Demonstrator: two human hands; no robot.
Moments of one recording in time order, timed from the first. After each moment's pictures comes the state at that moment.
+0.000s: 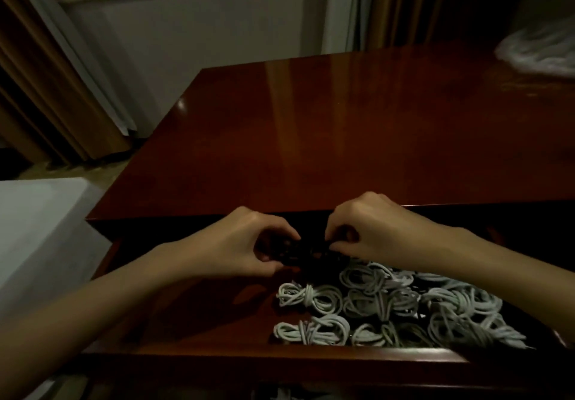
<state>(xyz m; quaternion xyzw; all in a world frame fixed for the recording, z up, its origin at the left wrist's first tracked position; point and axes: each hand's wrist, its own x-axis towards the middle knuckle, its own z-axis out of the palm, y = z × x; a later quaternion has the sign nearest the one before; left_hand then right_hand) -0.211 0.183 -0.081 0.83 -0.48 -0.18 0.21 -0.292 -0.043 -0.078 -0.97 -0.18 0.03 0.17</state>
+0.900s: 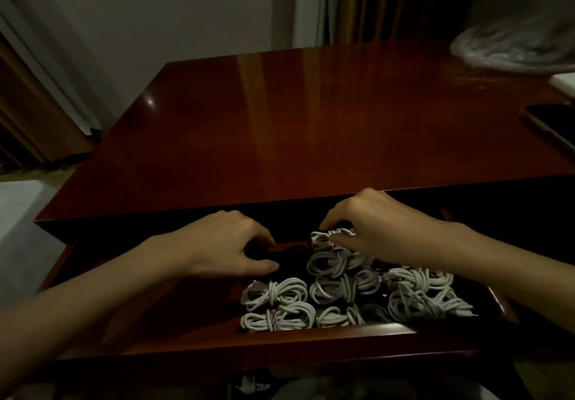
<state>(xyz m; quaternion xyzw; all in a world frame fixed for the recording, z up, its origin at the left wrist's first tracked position) -0.221 0.152 -0.087 0.86 -0.49 -0.18 -0.01 -0.322 -0.066 -0.079 -0.98 -0.11 0.06 0.14</state>
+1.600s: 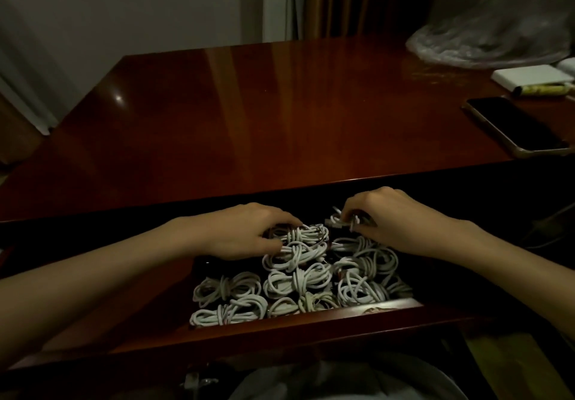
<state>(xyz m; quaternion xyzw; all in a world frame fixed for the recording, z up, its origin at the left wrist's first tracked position) -0.237 0.076 -0.096 0.81 -0.52 -0.26 0.05 -0.360 -0.135 -0.095 -0.99 0.00 0.08 0.09</state>
